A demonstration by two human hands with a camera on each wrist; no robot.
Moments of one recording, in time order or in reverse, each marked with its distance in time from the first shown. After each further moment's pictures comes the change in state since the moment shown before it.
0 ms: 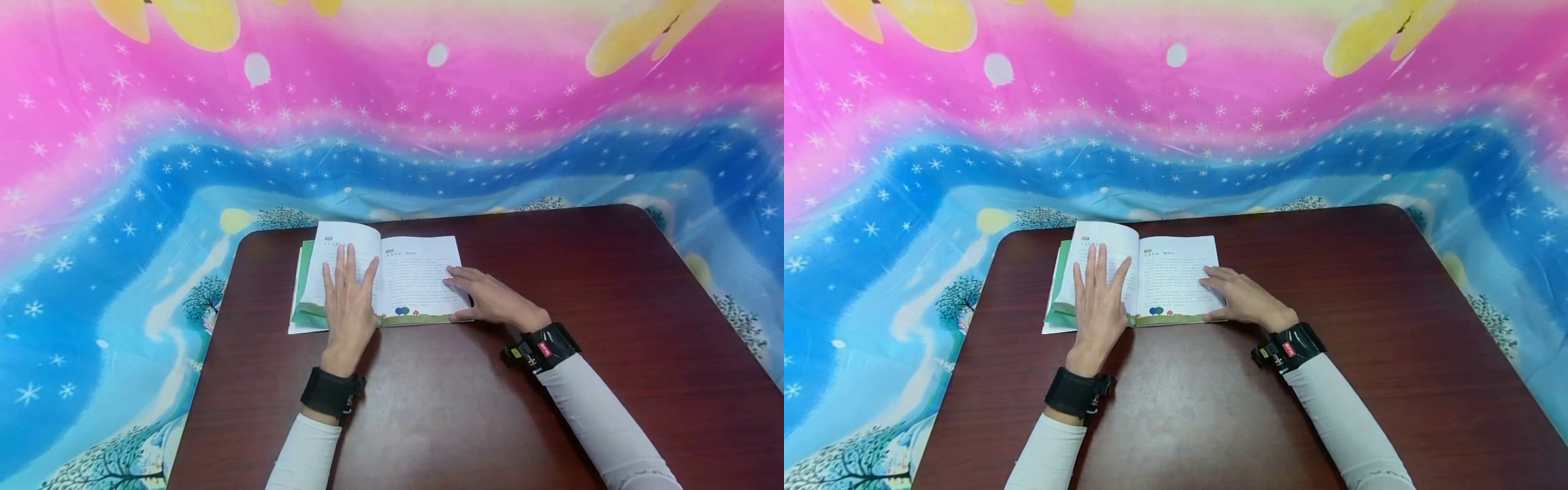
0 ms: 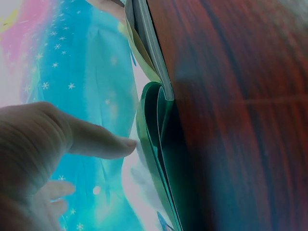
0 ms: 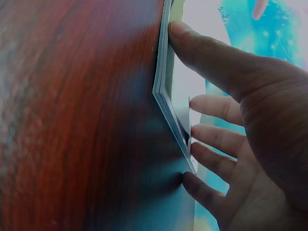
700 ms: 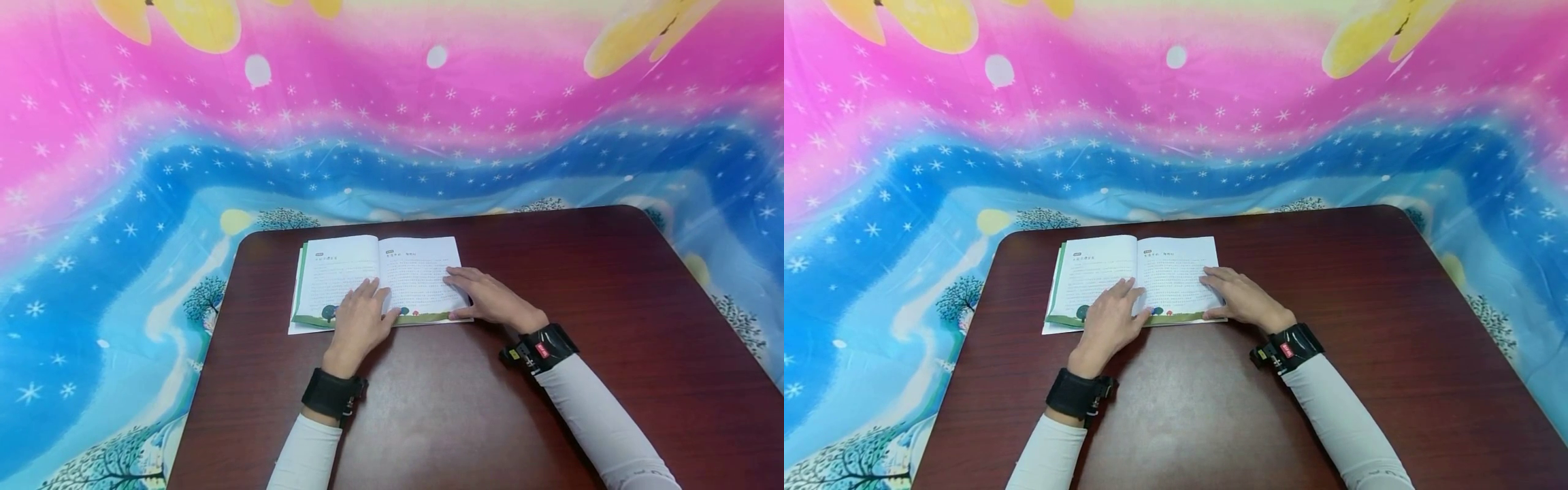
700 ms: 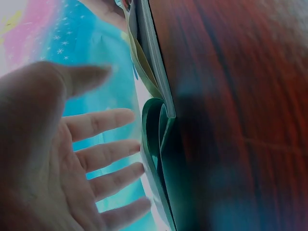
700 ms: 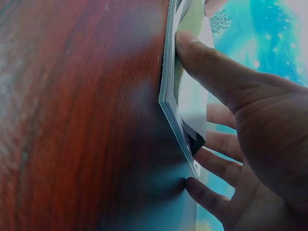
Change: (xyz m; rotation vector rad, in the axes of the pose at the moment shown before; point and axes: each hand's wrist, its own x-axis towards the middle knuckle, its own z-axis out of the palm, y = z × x) left_hand -0.010 0.012 0.002 -0.064 -0.325 0.000; right_hand 0.002 0.001 0.003 -0.006 0.029 -0.013
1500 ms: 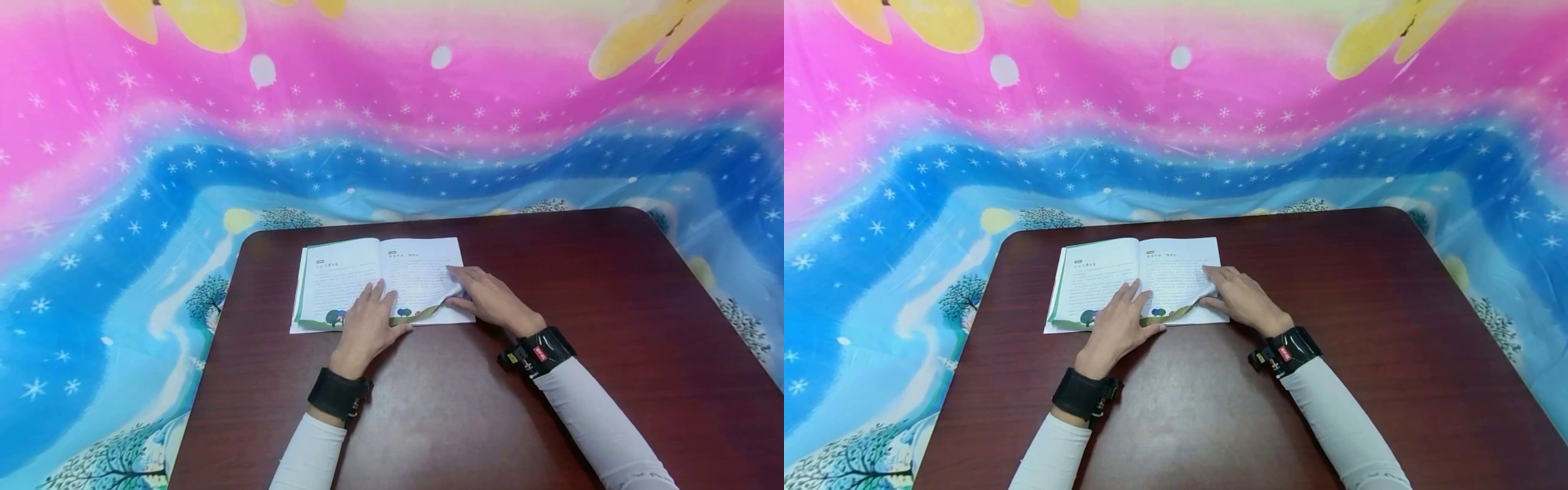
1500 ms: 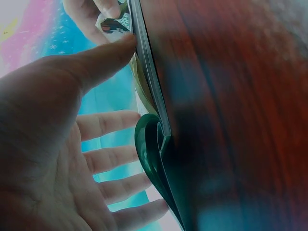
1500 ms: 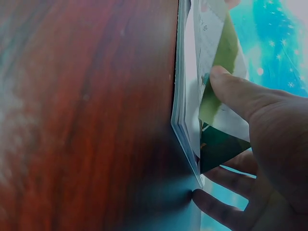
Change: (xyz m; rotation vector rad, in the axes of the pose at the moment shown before) left_hand -0.004 0.008 0.006 0.031 -0.134 -0.011; right_hand 0.003 -0.008 0.003 -0.025 0.109 0.064
